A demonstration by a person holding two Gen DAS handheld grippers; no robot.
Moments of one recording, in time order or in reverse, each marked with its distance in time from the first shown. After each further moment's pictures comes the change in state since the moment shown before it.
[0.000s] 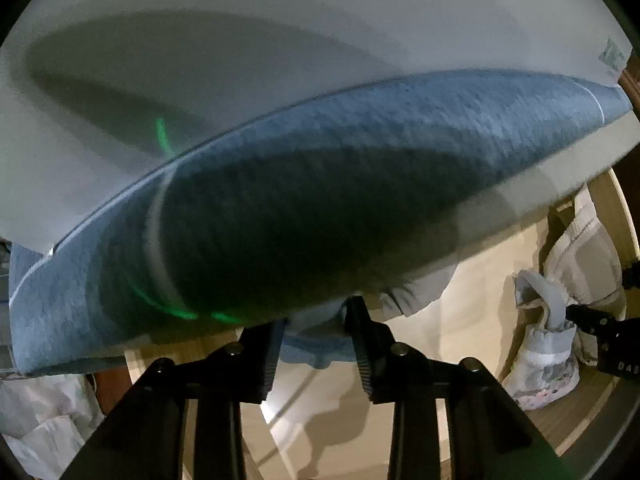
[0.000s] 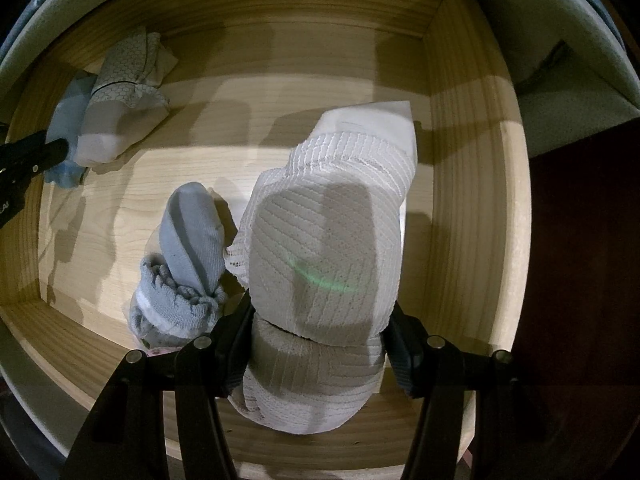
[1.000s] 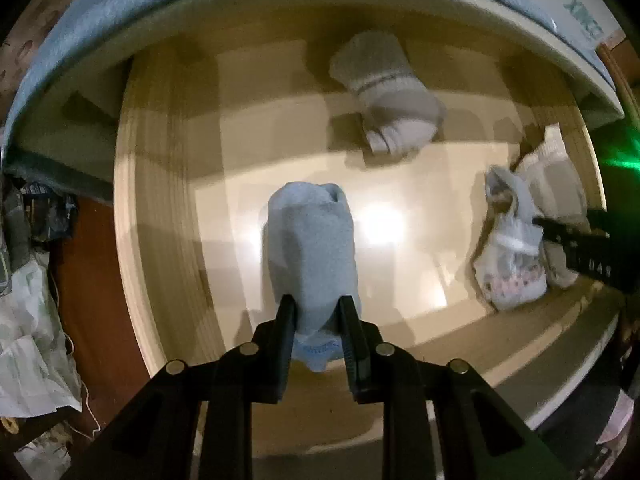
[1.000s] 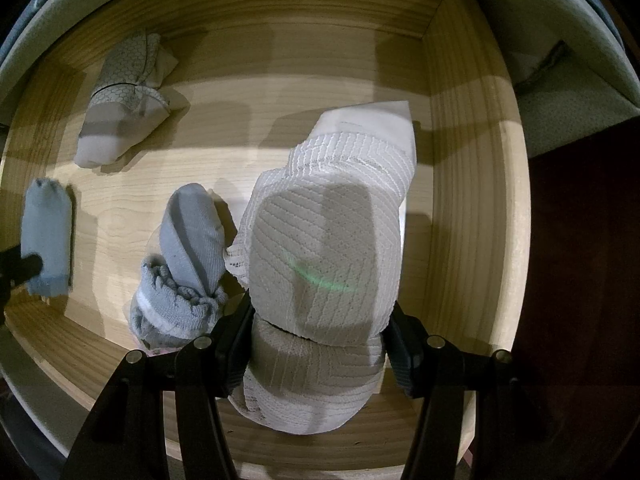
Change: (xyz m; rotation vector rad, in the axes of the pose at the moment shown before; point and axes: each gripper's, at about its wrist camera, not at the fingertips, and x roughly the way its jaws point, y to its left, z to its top) left arm -0.016 0.009 -0.078 -0.139 0.257 -0.138; right arm 0.001 0.001 0.001 -0.006 -0.002 0.001
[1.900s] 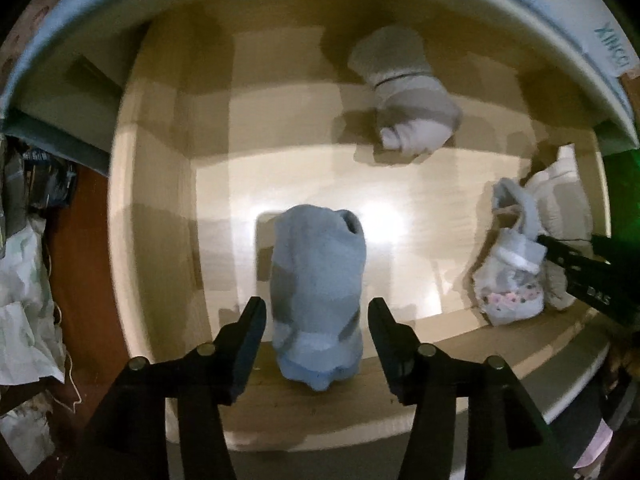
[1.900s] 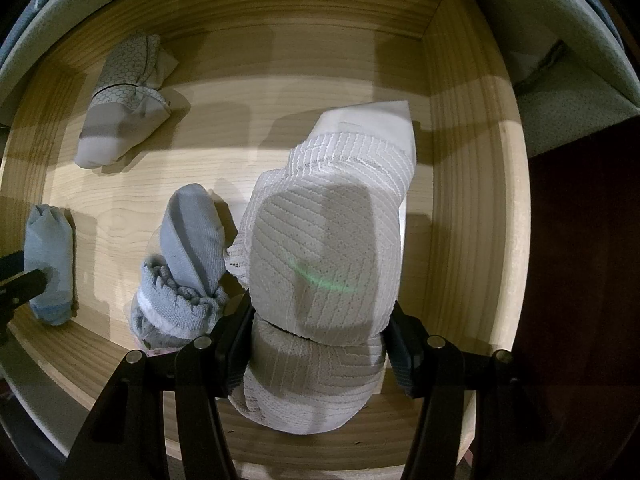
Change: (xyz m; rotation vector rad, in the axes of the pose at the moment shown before) left arm 0.008 0.007 -0.015 -0.109 0.040 -0.006; right arm -0.001 0.001 0.001 -0.002 -0.001 0.001
